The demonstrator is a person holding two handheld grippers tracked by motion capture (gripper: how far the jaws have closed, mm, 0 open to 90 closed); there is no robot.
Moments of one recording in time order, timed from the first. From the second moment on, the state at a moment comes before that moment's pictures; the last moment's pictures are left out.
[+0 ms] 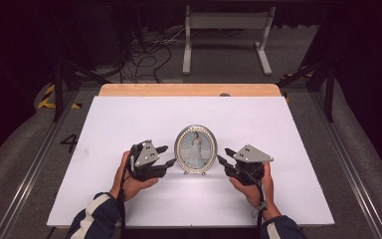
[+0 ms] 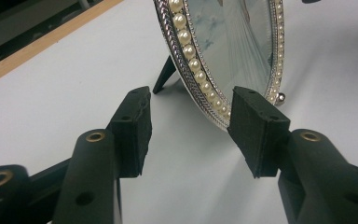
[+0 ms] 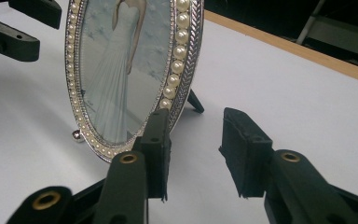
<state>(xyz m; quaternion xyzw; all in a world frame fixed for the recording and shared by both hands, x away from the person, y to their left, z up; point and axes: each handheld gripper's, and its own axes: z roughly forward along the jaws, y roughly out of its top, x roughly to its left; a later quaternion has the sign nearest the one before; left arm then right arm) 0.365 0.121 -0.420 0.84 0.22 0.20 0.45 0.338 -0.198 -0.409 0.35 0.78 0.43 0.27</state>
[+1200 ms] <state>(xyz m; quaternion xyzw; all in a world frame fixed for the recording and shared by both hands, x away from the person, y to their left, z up) 0.354 0.133 -0.439 0.86 0.23 0.21 0.41 0.330 -0.215 -0.425 0.32 0.82 0.38 0.29</state>
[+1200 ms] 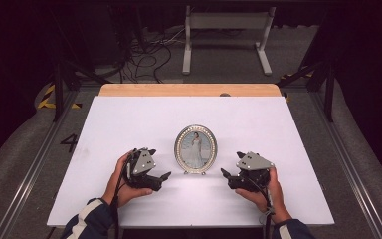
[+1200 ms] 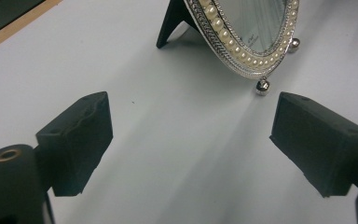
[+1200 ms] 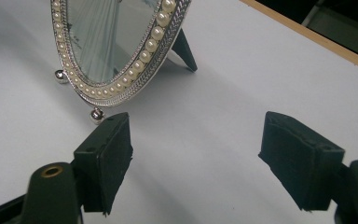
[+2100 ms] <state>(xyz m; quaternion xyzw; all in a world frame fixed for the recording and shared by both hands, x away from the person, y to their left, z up) 0.340 0.172 -0.445 0.85 0.23 0.23 0.41 0.317 -0.248 -0.424 0.35 0.80 0.37 0.32</state>
